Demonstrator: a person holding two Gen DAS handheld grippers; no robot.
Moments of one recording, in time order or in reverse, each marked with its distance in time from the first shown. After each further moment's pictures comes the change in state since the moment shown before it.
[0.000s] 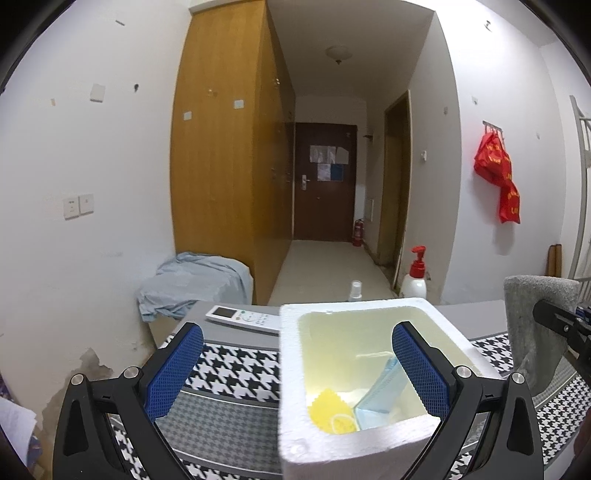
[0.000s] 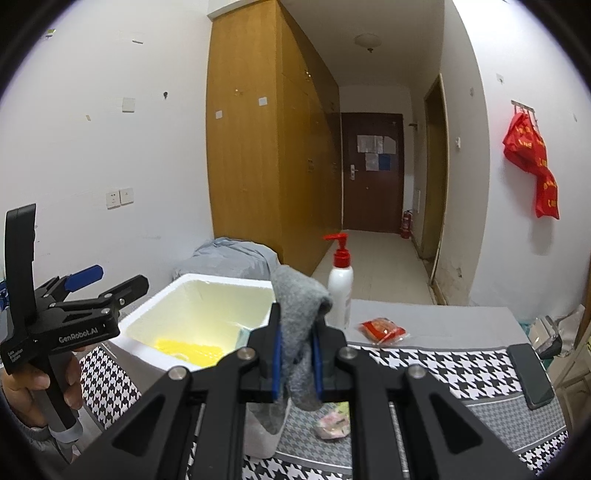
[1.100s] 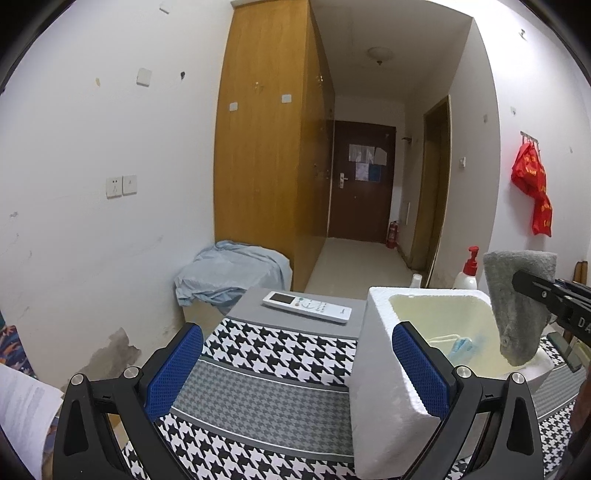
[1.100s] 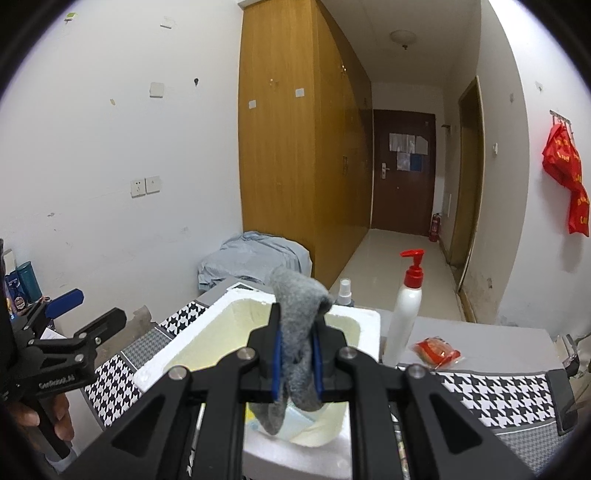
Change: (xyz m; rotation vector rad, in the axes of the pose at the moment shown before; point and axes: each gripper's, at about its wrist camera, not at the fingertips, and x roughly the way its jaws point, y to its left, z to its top) left arm -0.014 0.064 -0.019 -0.070 0.016 0.118; right arm 0.059 0.057 0.021 -0.050 0.036 0.095
